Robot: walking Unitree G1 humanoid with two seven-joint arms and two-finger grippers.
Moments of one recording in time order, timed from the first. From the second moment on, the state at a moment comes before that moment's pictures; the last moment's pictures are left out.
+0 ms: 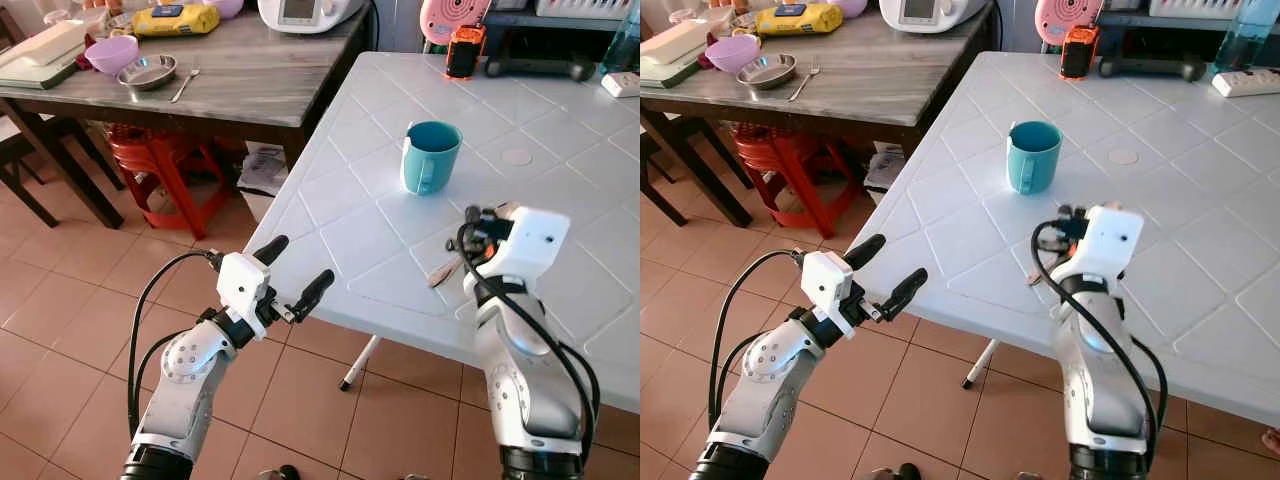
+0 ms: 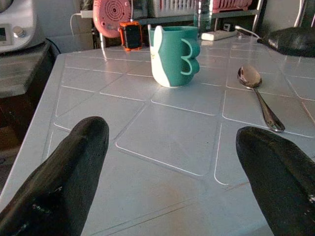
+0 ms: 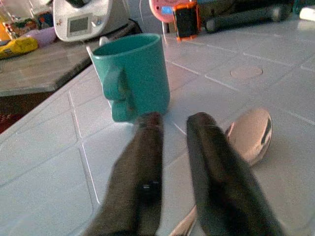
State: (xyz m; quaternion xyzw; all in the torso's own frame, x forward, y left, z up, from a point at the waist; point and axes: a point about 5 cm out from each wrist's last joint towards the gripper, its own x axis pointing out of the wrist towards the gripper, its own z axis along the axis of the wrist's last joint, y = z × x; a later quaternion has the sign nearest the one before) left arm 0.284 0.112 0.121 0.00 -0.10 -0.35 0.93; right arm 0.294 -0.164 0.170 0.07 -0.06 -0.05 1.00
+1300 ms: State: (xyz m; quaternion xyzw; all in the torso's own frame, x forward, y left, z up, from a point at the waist) left arm 0.277 0.117 0.109 0.02 -0.05 -0.37 0.93; right arm 0.320 -0.149 0.156 0.13 0.07 -0.11 0.98
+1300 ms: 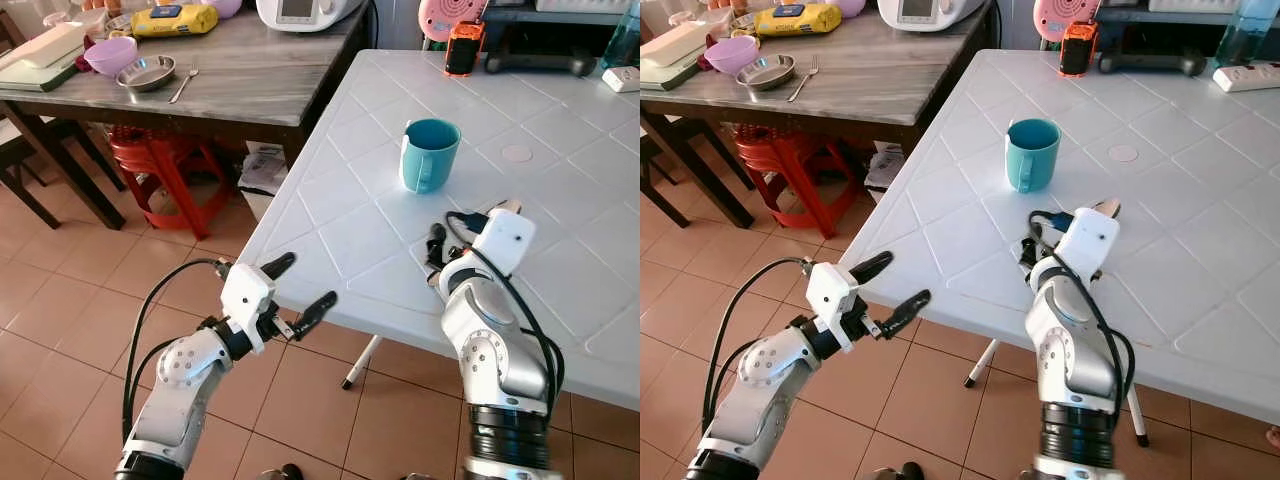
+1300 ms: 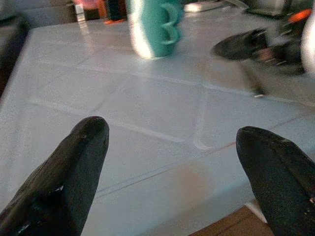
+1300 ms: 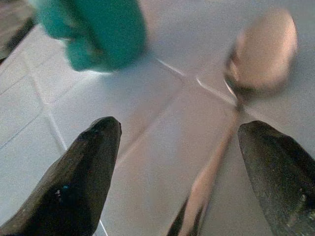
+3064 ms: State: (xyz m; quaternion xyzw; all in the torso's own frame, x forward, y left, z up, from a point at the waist) left arm 0.293 0.112 0.135 -0.01 -0.11 -0.18 0.98; right arm 0.285 -0.163 0.157 0.02 -0.05 -0.08 1.00
